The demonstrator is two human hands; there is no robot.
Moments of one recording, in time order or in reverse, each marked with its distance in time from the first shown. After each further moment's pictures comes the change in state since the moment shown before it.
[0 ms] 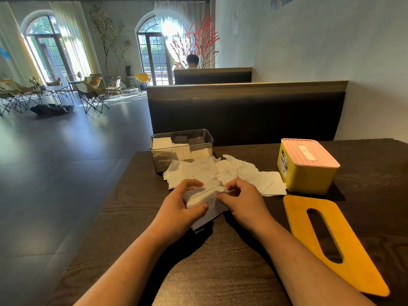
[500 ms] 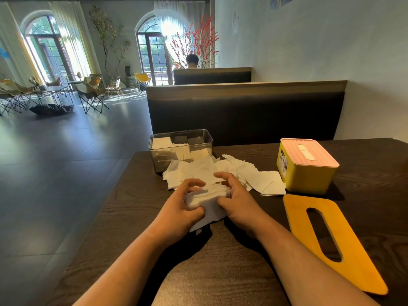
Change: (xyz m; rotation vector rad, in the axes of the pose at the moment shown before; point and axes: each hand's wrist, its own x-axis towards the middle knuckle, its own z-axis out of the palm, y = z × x) left_hand -0.001 0.002 0.002 -0.071 -0.060 -0.012; right_hand 0.000 -0.003 0.005 0.164 -0.278 0.017
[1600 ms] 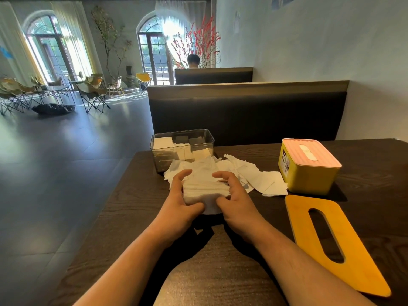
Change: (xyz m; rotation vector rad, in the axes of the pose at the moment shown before) left_hand 0.005 -0.002 -0.001 -0.190 0.034 -0.074; right_hand -0.005 0.002 0.013 0.046 0.030 -0.095
